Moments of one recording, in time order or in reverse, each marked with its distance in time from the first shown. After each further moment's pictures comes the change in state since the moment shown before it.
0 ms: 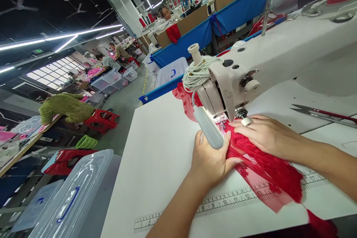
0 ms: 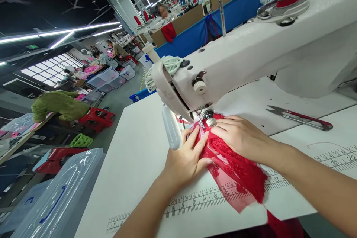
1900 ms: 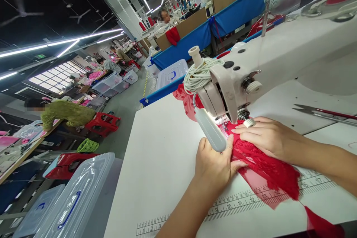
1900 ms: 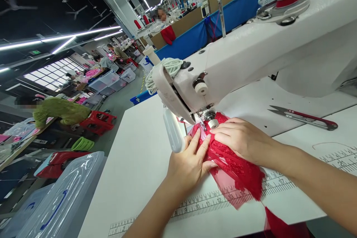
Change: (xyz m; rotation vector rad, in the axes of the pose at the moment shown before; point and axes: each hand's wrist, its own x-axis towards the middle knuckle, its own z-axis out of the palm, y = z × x) left_hand -0.005 0.007 0.002 0.029 0.049 -0.018; right_hand -0.010 0.001 0.009 0.023 0.064 -0.070
